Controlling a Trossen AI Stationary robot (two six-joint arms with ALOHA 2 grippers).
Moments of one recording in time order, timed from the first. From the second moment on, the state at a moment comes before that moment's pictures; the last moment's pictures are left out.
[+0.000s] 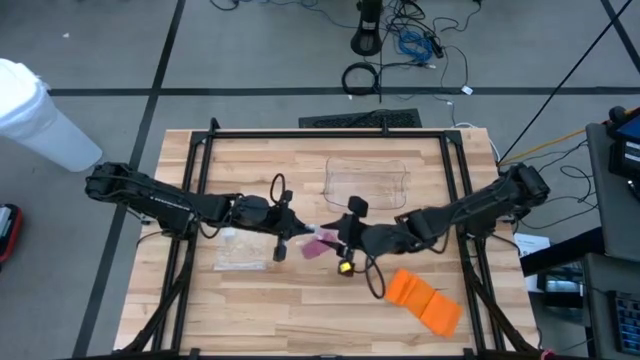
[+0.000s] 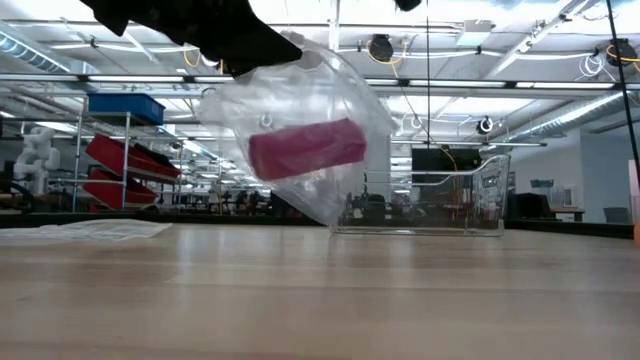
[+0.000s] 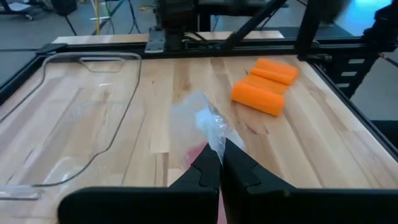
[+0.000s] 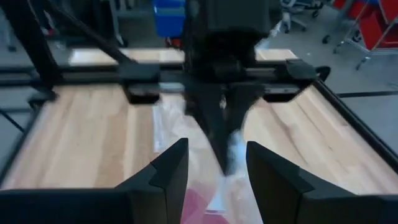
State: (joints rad) left arm -0.14 1.31 0.71 0.27 -0.04 -0.01; right arm 0.35 1.56 1.23 -0.11 0.51 0.19
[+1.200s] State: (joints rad) left arm -0.14 1.31 0.71 0.15 0.06 0.09; right arm 0.20 1.70 1.23 0.06 0.20 0.11
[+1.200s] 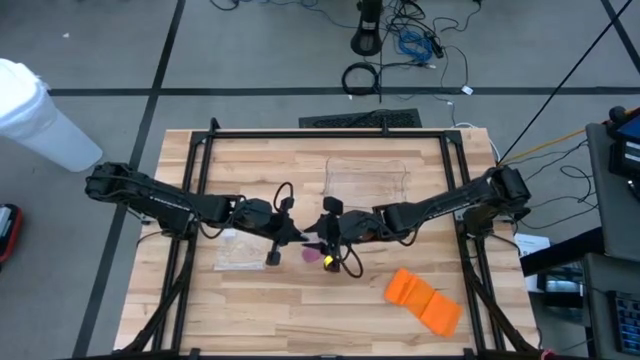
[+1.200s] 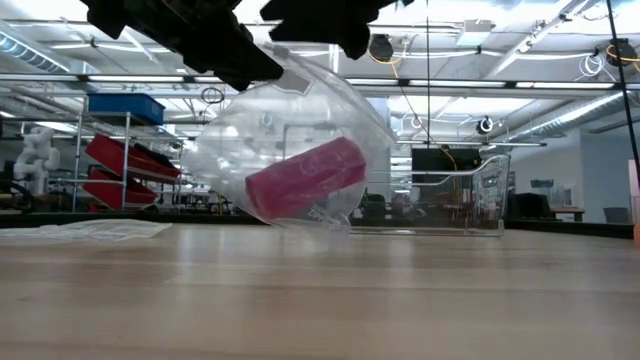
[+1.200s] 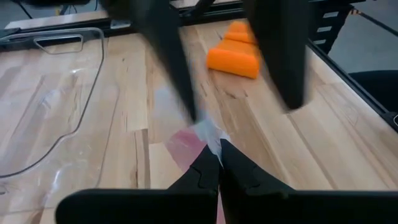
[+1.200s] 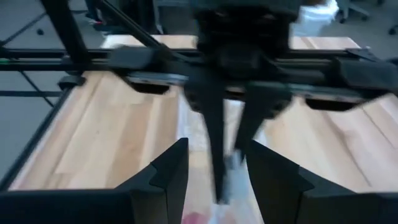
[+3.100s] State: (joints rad) left arm -0.17 1.28 0.71 0.11 0.00 0.11; right arm 0.19 1.72 1.23 -0.21 0.16 0.14
